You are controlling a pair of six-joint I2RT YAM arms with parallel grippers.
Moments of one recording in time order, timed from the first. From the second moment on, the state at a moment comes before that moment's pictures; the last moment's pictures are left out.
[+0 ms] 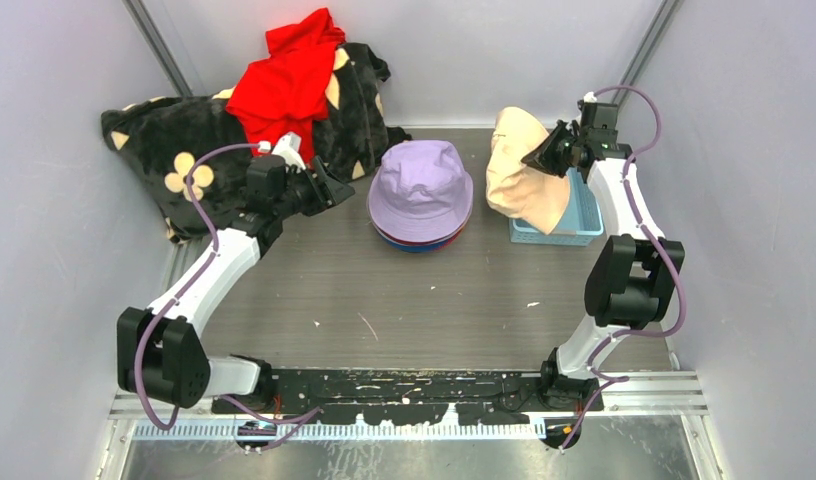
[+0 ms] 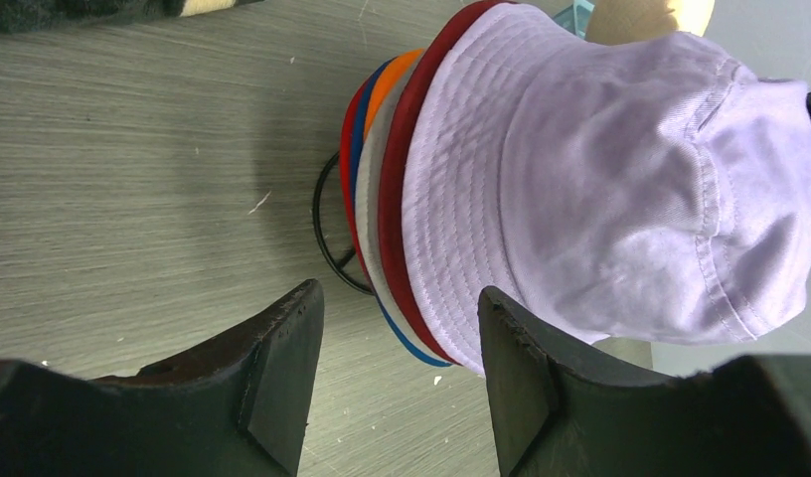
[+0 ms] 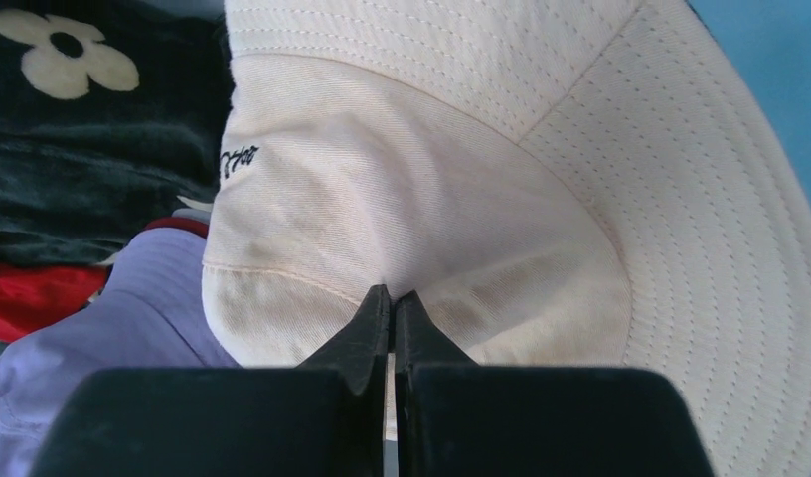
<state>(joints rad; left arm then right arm) -0.26 1.31 1.01 -0.12 0.28 -0.64 -0.13 1.72 1.52 -0.52 -0.38 0.54</state>
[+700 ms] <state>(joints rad) -0.26 1.32 1.01 -0.11 0.29 -0.65 -0.13 1.48 1.69 -0.20 -0.60 0.76</state>
